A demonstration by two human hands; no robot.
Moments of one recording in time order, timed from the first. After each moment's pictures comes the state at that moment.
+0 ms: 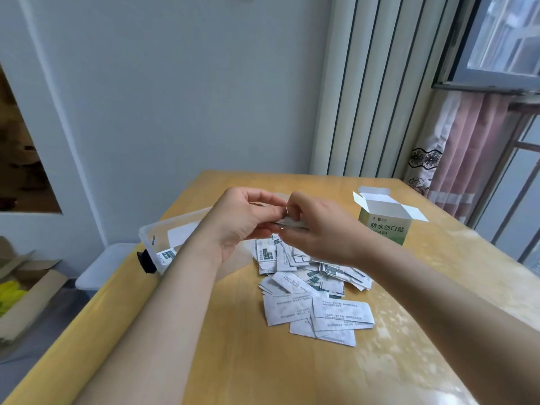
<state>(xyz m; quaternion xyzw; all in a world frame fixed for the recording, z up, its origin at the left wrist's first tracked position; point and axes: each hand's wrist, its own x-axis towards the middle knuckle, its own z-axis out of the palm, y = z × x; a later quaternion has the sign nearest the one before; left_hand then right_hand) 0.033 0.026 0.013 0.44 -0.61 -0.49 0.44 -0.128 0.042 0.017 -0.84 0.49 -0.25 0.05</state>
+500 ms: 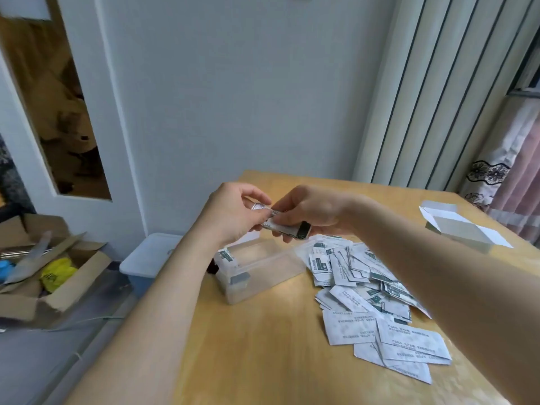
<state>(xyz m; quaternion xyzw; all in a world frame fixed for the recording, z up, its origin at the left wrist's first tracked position) 0.137 -0.010 -0.001 0.56 -0.63 -0.27 0.46 -0.029 -0.041 0.031 -0.76 0.45 -0.14 0.45</state>
